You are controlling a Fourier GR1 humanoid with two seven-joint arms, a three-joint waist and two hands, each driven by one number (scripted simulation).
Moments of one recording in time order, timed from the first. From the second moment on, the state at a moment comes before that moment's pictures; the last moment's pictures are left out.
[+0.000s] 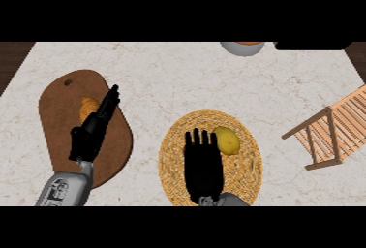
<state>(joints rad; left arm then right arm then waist) -0.19 0.14 -0.09 -1.43 -0.07 0.04 0.03 -0.35 -0.01 0.81 -1.48 1.11 0.29 0.95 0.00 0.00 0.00</state>
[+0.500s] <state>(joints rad) -0.18 0.12 -0.07 -1.43 -0.09 0.03 0.02 -0.33 -0.01 0.83 -1.44 1.22 0.29 0.89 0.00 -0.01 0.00</state>
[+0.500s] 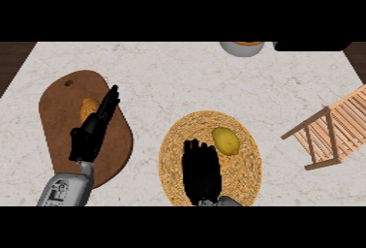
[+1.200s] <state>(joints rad) -0.12 0.12 -0.05 -1.46 -0.10 0.05 0.01 0.08 -0.35 0.85 -1.98 0.97 0.15 0.55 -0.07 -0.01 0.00</state>
